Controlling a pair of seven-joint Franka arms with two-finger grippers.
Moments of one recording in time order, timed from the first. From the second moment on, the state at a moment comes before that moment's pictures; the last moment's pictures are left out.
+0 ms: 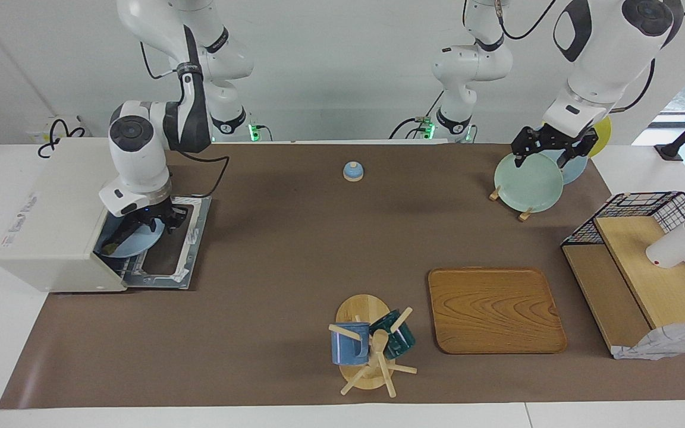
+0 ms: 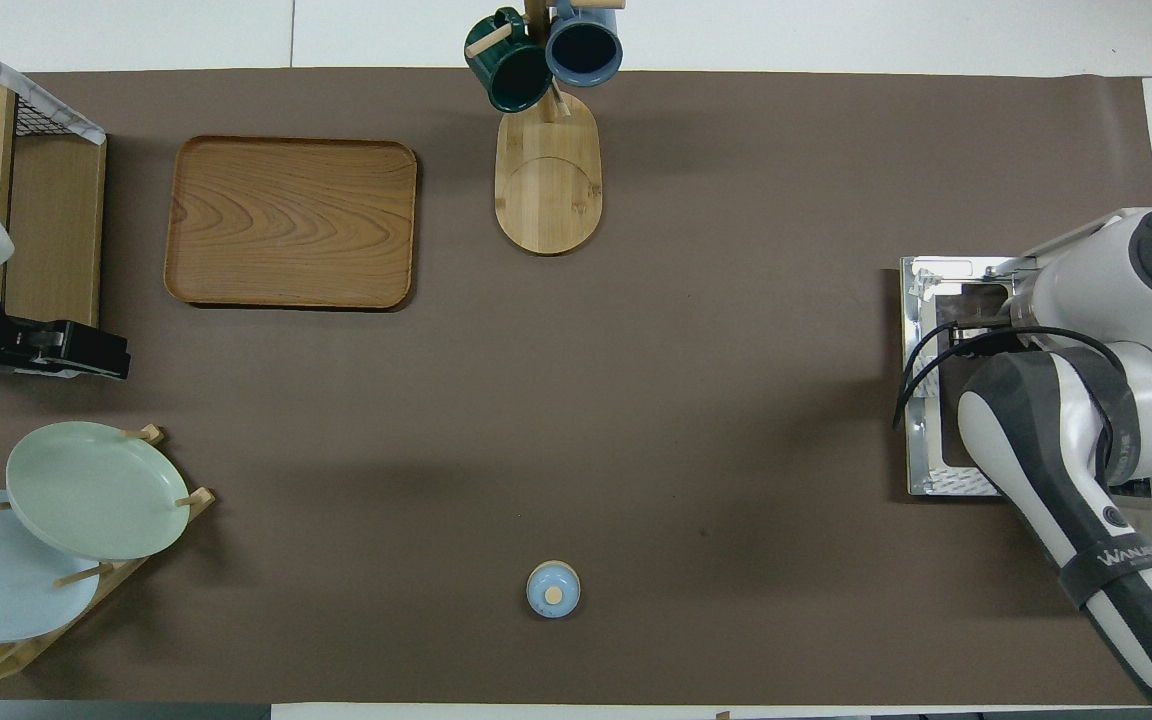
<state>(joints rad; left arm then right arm) -0.05 -0.11 -0.05 -1.77 0.02 1.59 0.03 0.04 0.07 -0.05 -2.07 -0.21 2.09 0.14</state>
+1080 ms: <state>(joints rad) -0.04 -0.09 -0.02 -1.76 0.02 1.58 0.03 0.19 0.16 -0.06 -2.18 -0.13 2.30 0.31</state>
